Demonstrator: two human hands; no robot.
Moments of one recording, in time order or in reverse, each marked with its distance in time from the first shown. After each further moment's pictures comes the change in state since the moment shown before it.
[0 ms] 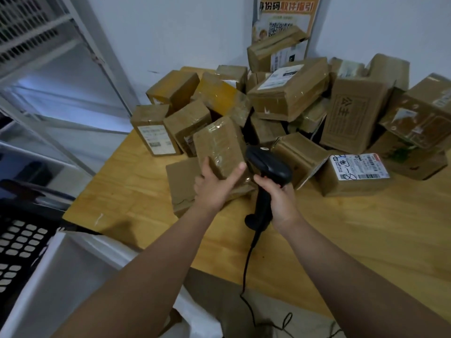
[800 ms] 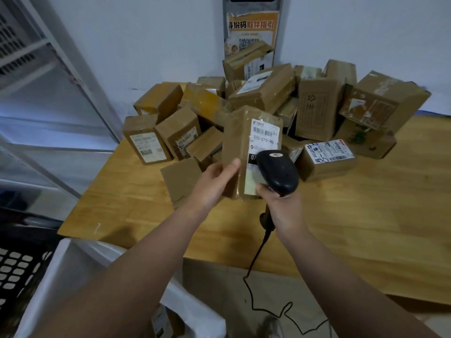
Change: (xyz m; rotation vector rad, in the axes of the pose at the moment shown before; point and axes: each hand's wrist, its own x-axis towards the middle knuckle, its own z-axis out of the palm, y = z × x) left_hand -0.049 -0.001 -0.032 -0.179 -0.355 0.272; right_hand -0.072 0.007 -0.006 -0.211 0.306 -0.135
